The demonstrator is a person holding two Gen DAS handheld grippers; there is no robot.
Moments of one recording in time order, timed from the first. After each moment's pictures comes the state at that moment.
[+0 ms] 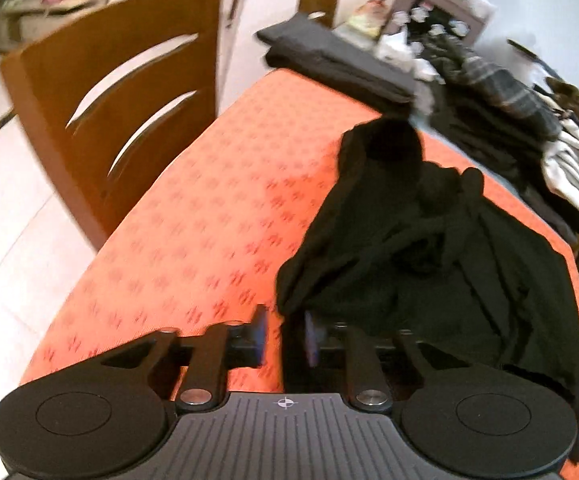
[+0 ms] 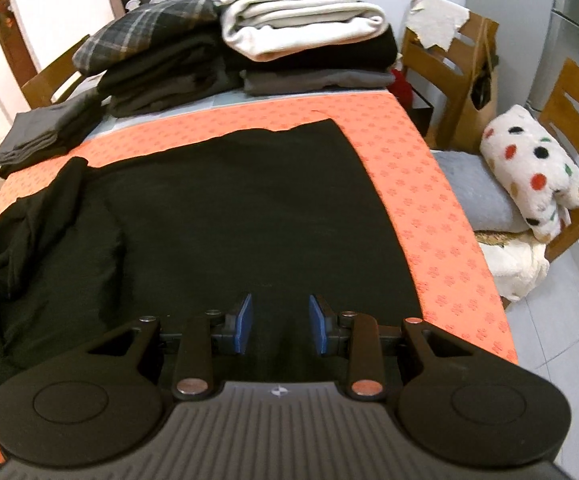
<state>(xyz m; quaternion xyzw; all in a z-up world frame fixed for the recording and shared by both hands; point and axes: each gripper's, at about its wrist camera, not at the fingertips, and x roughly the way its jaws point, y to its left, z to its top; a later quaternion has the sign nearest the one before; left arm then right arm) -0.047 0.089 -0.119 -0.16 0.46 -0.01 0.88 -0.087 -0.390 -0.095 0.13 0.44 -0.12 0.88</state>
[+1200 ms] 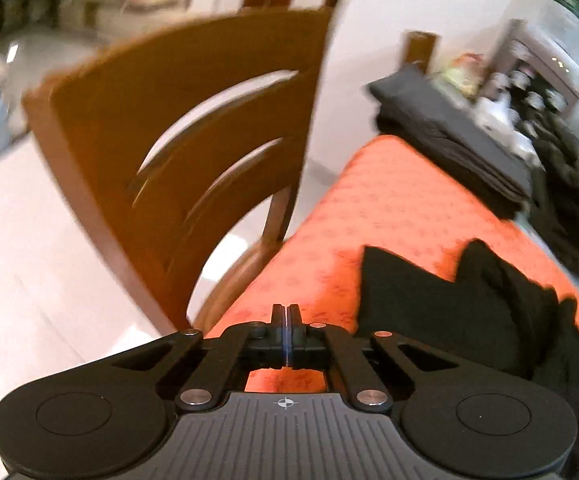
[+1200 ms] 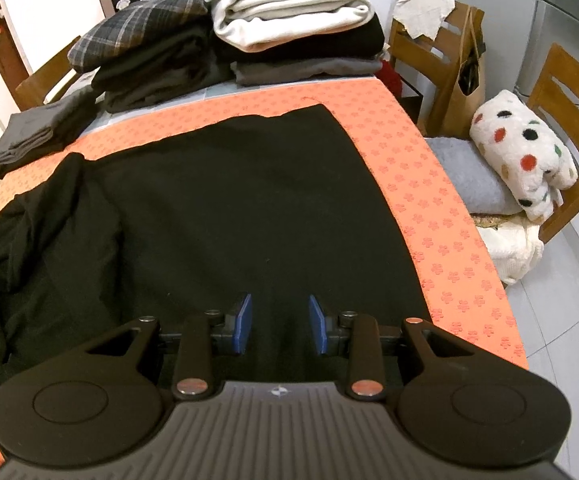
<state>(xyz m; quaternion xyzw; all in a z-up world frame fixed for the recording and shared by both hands) 0.043 0.170 -0.132 -0.23 0.42 0.12 0.87 -0.106 -0.383 -0.102 0.14 0.44 -0.13 0.87</state>
